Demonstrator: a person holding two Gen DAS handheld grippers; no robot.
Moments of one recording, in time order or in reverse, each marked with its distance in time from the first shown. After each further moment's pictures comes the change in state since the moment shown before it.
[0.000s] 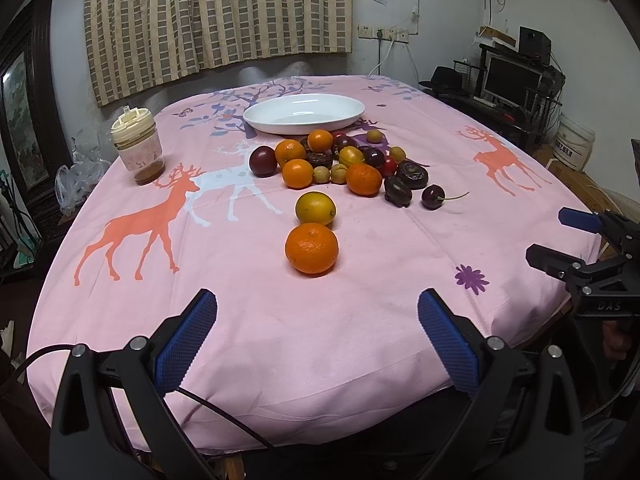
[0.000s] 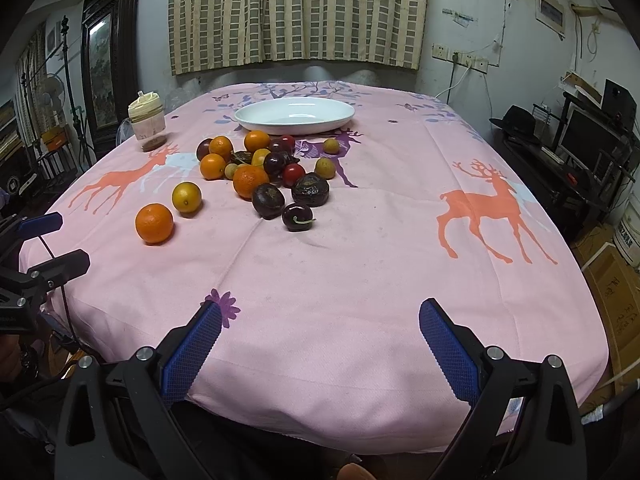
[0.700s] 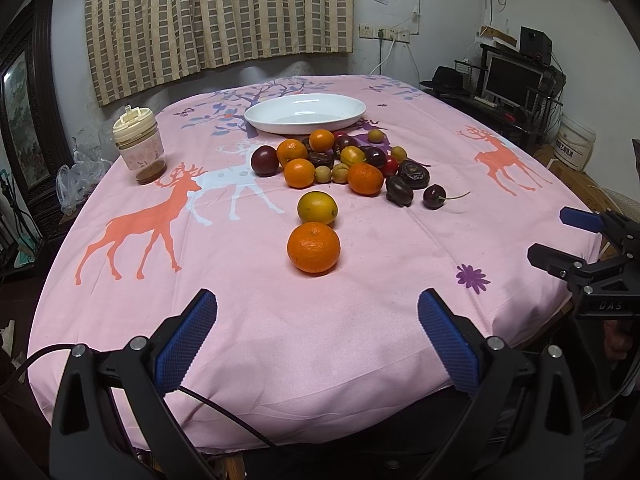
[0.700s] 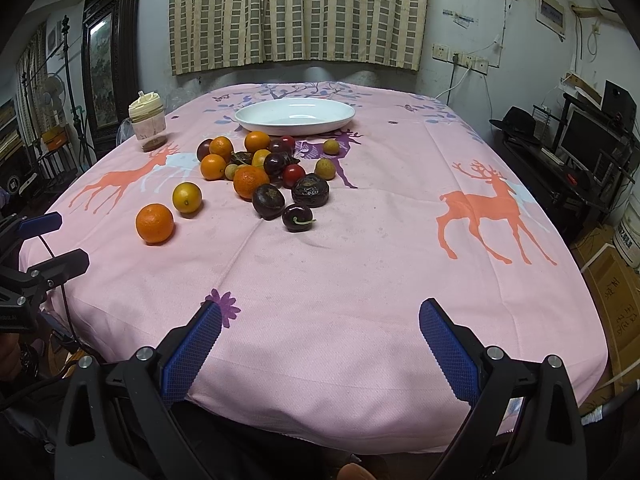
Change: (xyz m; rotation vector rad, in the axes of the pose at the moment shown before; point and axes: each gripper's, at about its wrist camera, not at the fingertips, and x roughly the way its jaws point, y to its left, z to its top) left arm 0.000 0.000 0.000 0.000 0.001 0.000; right arm 0.000 0.000 0.000 0.000 0.001 -0.001
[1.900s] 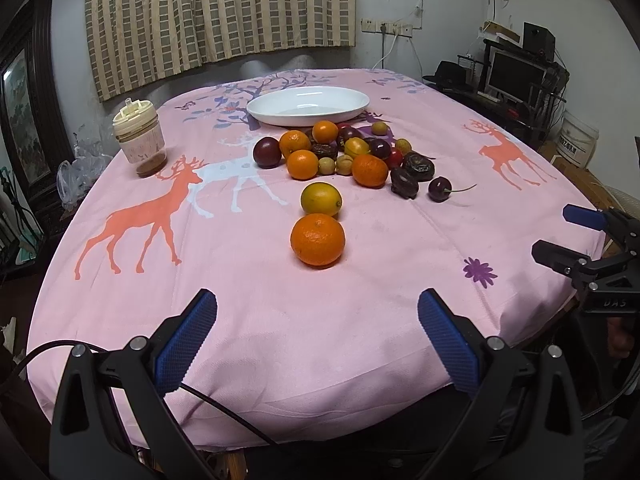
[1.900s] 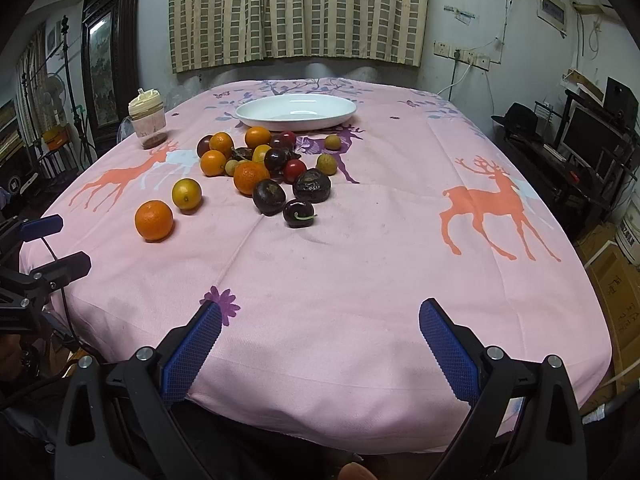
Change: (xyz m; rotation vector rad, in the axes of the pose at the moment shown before) left arm 0.004 0.009 -0.011 -0.004 0.015 0.002; right arm 0.005 0.000 -0.002 0.002 0.010 0.006
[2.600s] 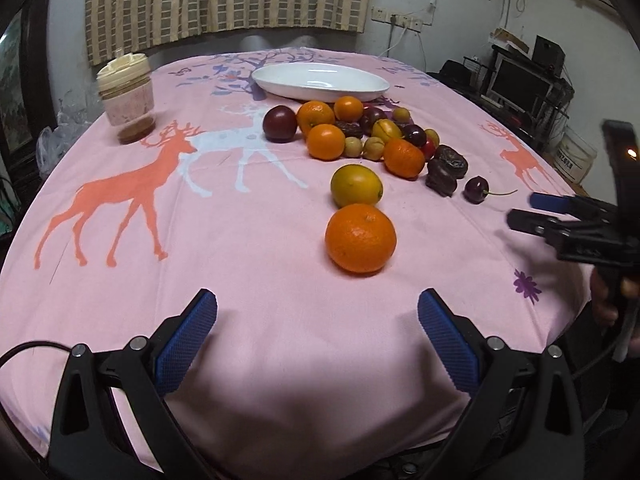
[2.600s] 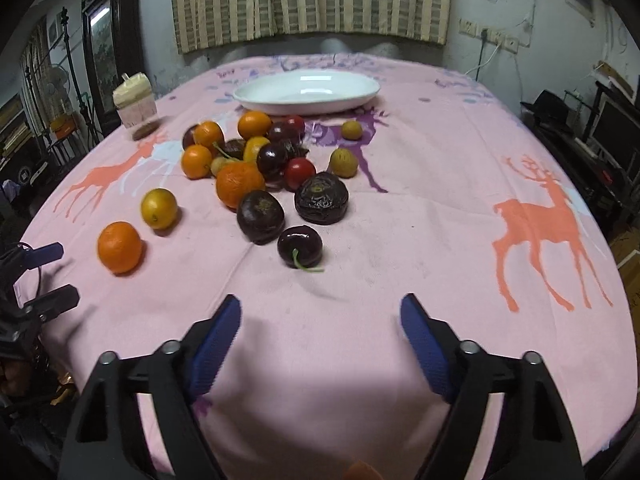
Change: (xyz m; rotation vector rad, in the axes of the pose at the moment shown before) left arm 0.058 0.038 0.007 -0.066 0.062 -0.096; right arm 0.090 -0.003 0.050 -0.021 0.123 0.079
